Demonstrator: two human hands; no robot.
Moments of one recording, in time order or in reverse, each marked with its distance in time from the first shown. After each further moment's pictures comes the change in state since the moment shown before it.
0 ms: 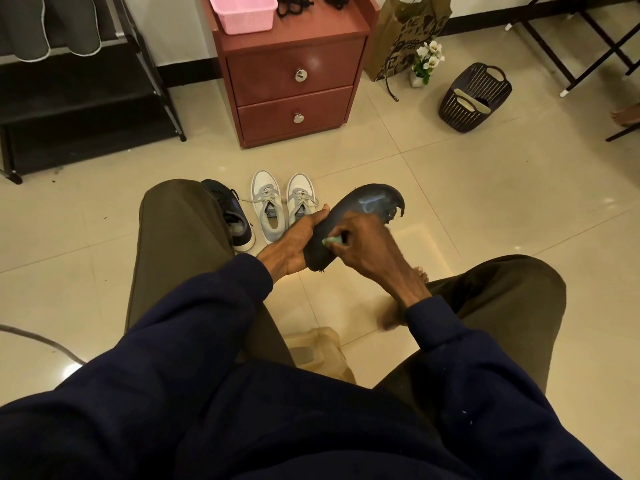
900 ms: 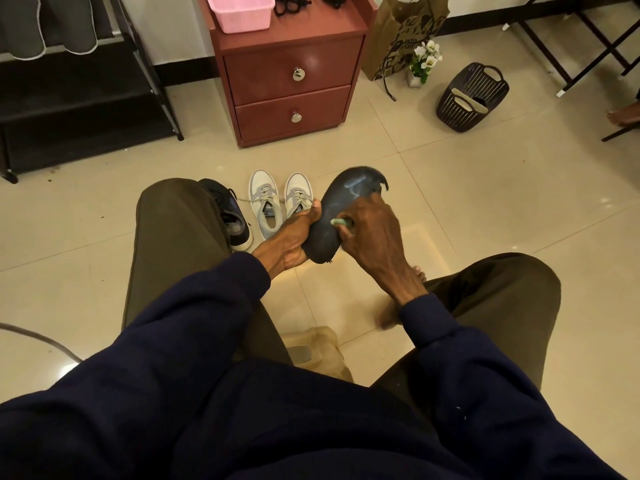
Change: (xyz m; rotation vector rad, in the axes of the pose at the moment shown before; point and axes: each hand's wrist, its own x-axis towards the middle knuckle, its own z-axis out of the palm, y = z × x) left_hand 0.008 0.000 -0.003 -0.060 0.002 0.142; right_hand 0.003 0.002 -0.004 -0.251 0.257 0.038
